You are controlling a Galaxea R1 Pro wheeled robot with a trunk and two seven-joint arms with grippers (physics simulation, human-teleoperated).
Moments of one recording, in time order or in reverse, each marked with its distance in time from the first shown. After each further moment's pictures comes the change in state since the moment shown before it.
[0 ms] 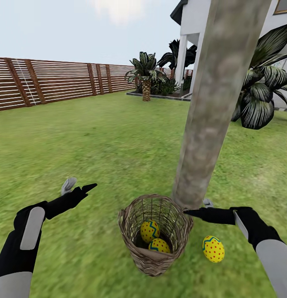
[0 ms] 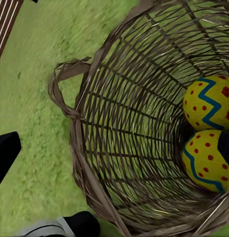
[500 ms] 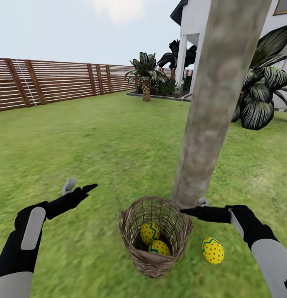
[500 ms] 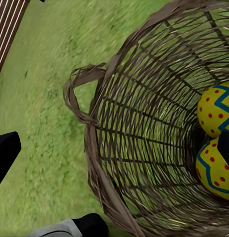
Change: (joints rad) left arm 0.000 -0.002 -0.003 0.005 -0.001 0.000 0.001; right arm 0.003 0.030 0.003 -0.035 0.001 0.026 -0.006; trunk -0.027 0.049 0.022
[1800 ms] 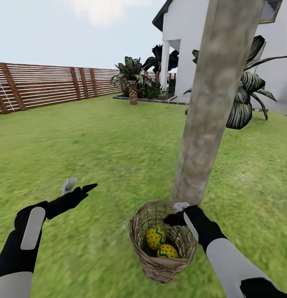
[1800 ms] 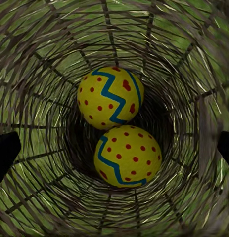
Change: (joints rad) left arm 0.000 0.001 0.000 -0.003 0.001 0.000 -0.006; right arm 0.000 0.307 0.172 0.004 0.030 0.006 -1.053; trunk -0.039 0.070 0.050
